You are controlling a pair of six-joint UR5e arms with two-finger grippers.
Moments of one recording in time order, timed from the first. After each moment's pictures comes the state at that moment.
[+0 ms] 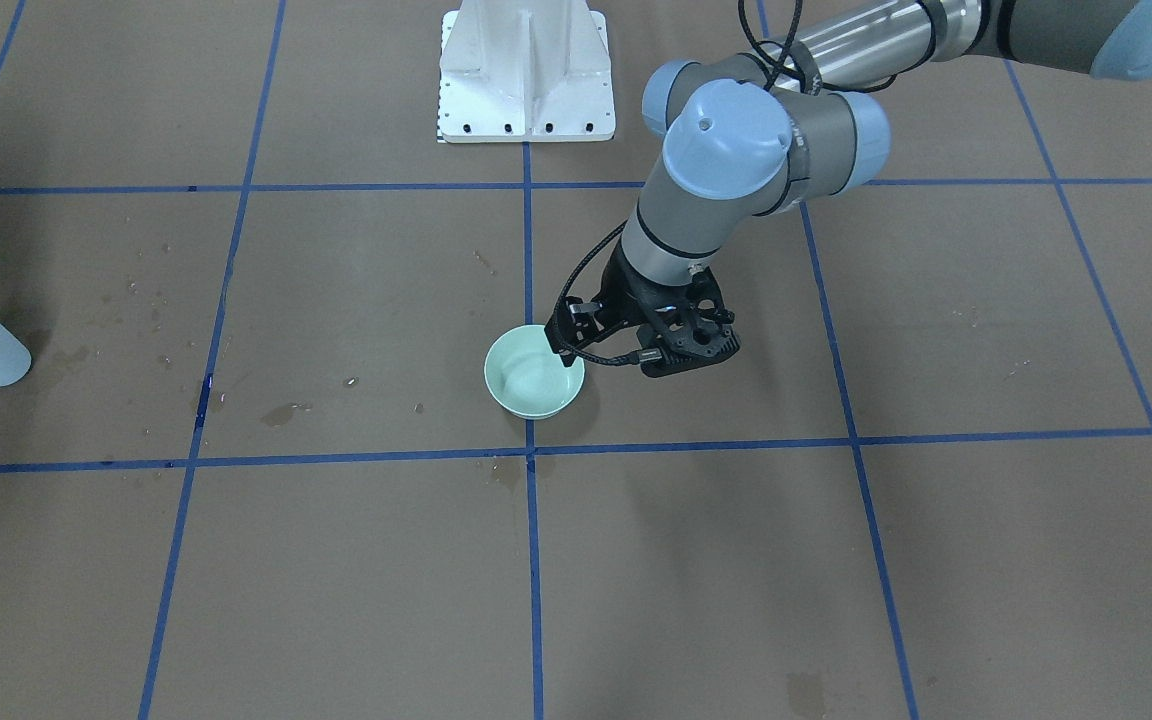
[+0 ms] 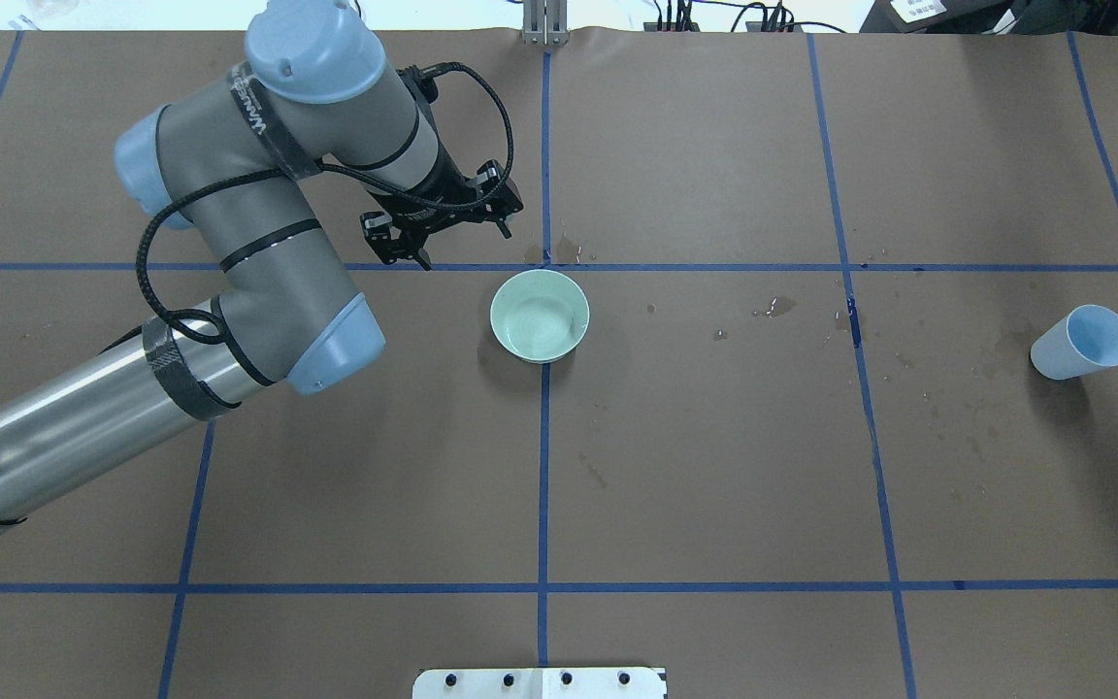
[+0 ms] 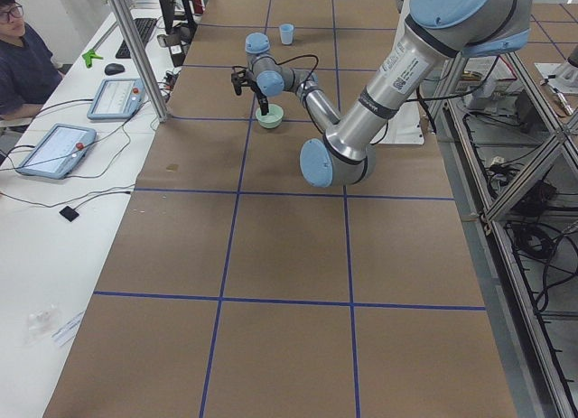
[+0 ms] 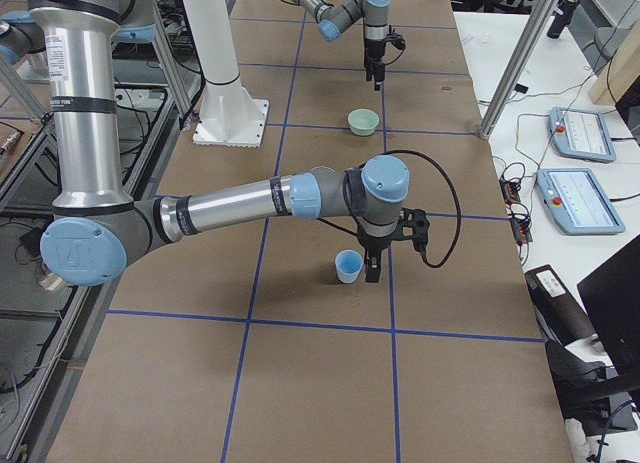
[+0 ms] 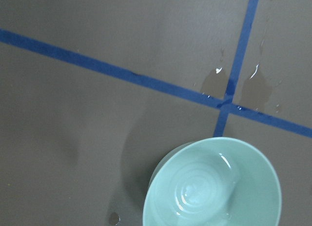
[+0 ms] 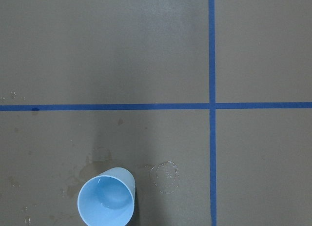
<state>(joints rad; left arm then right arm) -0.75 -2.36 -1.53 -1.73 -2.12 -1.43 1.50 -1.58 1.86 -1.71 2.36 0.16</state>
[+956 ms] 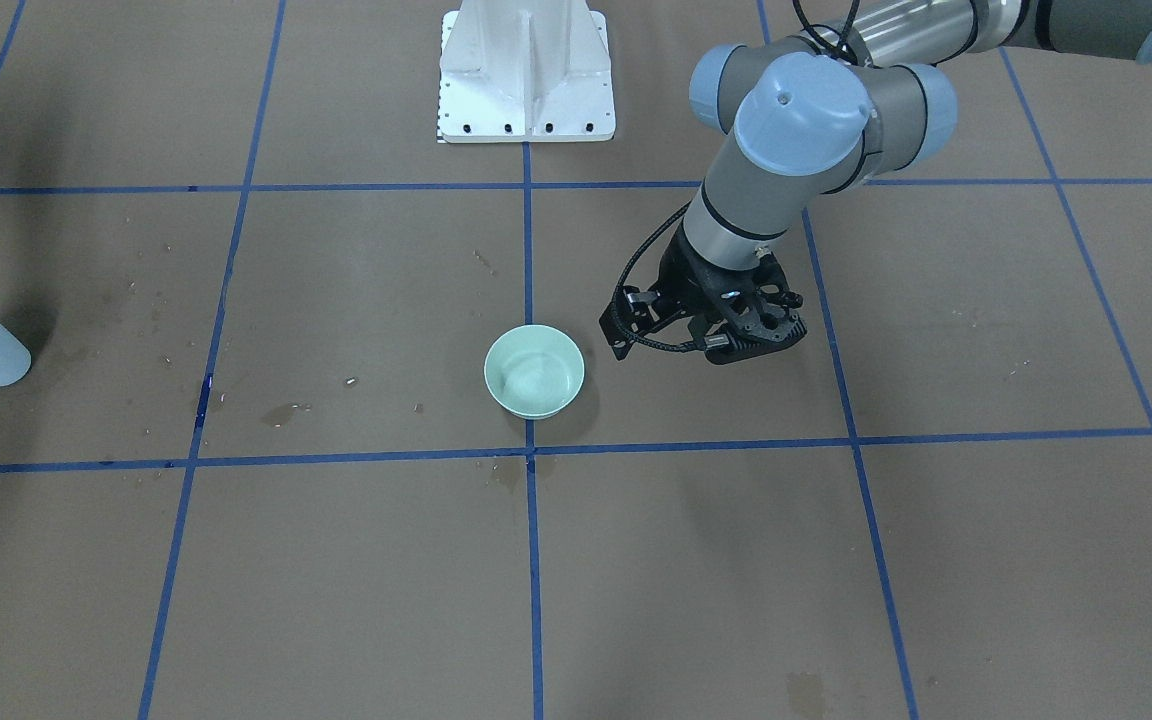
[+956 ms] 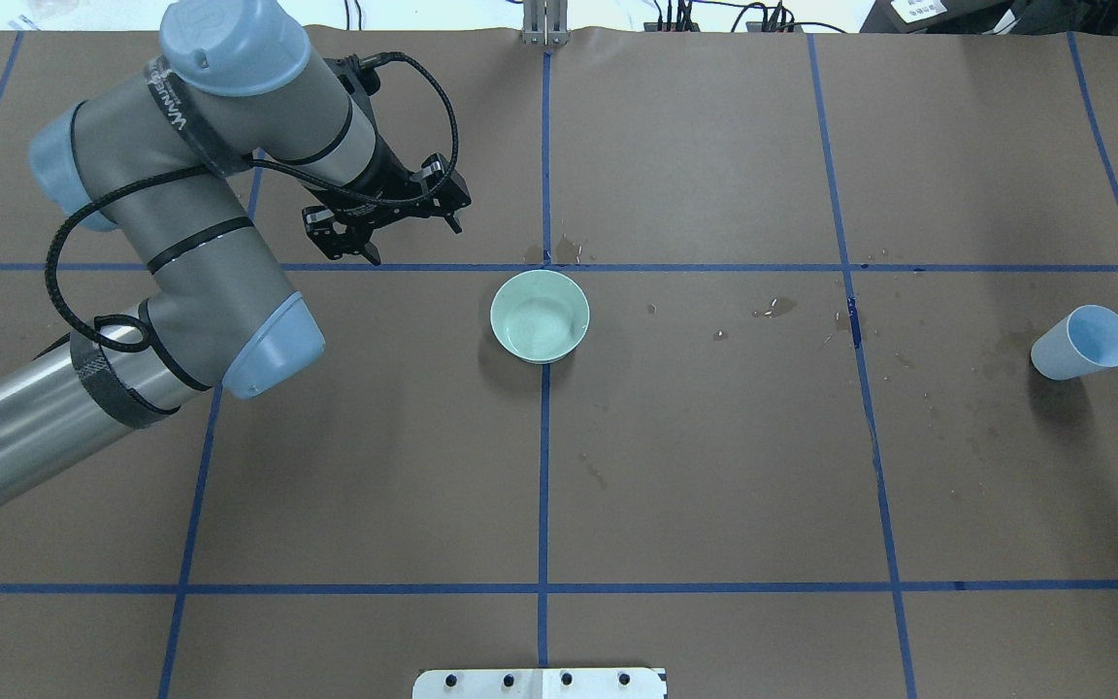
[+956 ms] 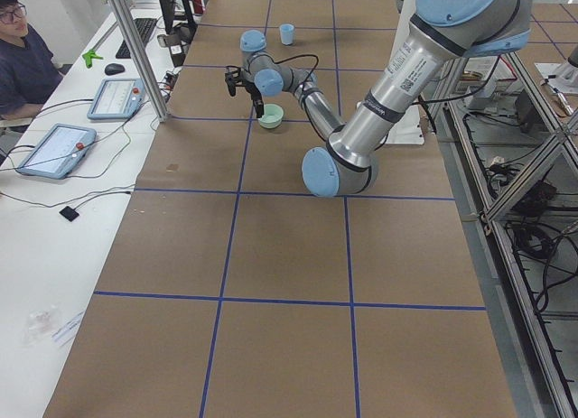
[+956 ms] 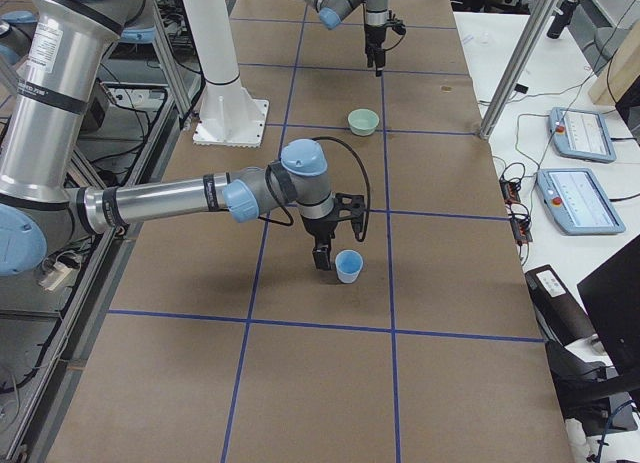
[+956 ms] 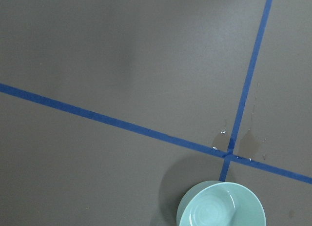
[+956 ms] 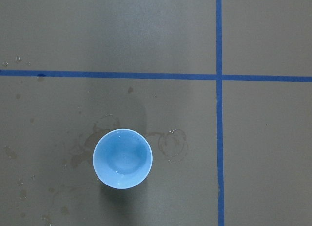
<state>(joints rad) -0.77 -2.27 -1.63 -1.71 -2.11 -1.41 1.27 -1.94 2.07 -1.23 2.13 0.61</state>
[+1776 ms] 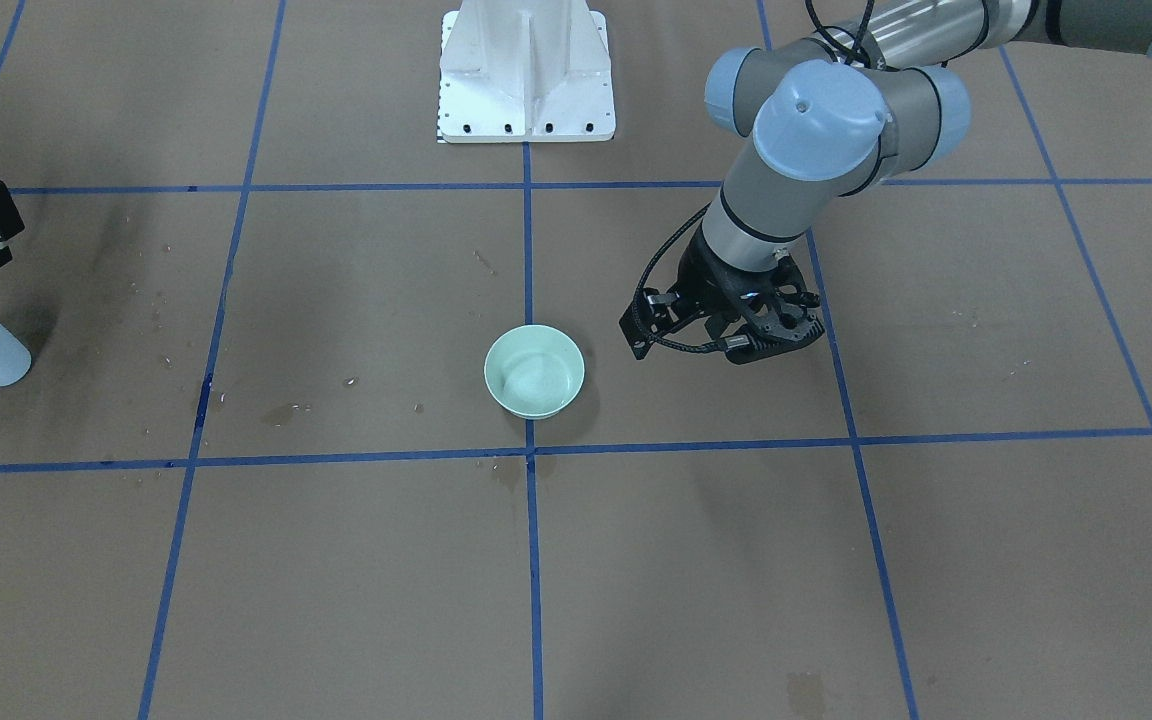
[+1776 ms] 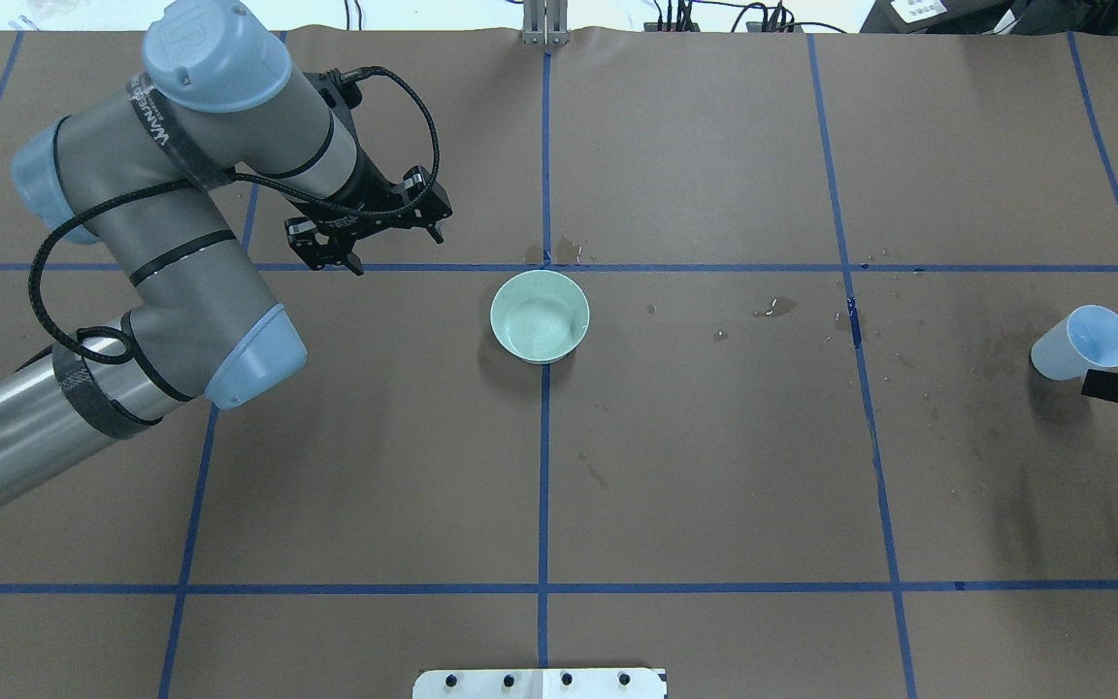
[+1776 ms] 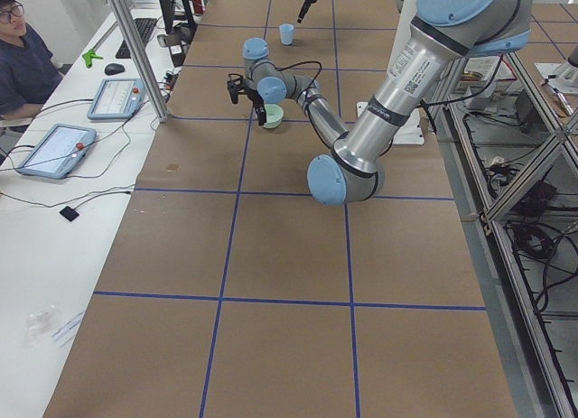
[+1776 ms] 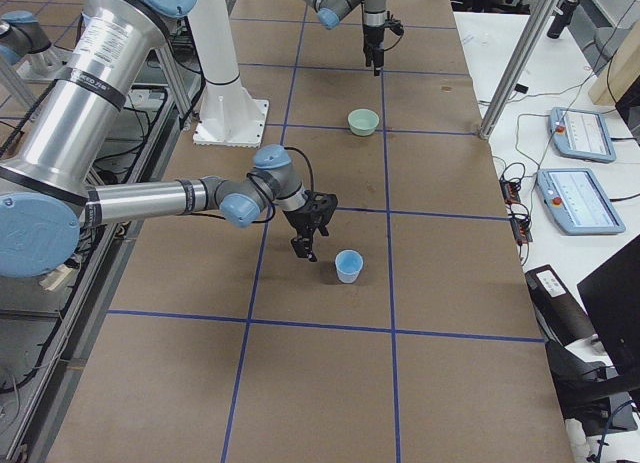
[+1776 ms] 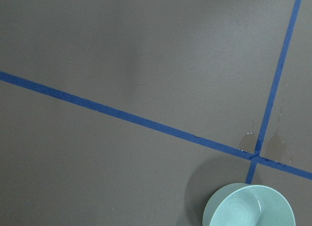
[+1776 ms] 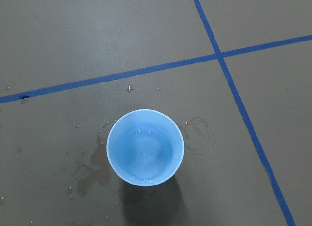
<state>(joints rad) -0.77 -2.23 -1.64 -1.71 -2.11 -1.41 0.68 -2.05 2.07 -0.94 1.53 1.35</state>
